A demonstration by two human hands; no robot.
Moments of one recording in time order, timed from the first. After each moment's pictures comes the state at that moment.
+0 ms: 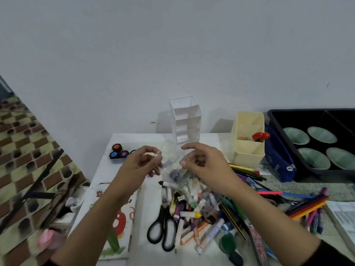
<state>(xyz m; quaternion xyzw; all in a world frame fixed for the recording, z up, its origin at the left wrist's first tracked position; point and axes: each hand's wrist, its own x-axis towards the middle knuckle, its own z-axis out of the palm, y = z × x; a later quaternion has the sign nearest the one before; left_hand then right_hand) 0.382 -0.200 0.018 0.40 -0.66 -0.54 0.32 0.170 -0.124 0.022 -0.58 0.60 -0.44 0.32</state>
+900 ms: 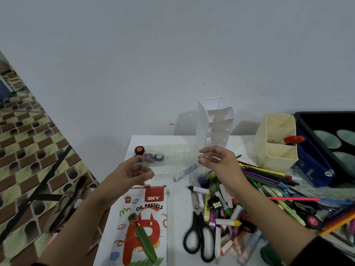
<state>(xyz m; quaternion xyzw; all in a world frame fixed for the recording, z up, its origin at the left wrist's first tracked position) 0.498 -0.269 -0.003 0.42 -0.66 -0.58 0.20 0.216 -0.186 -0.021 -0.38 0.60 -0.58 0.40</state>
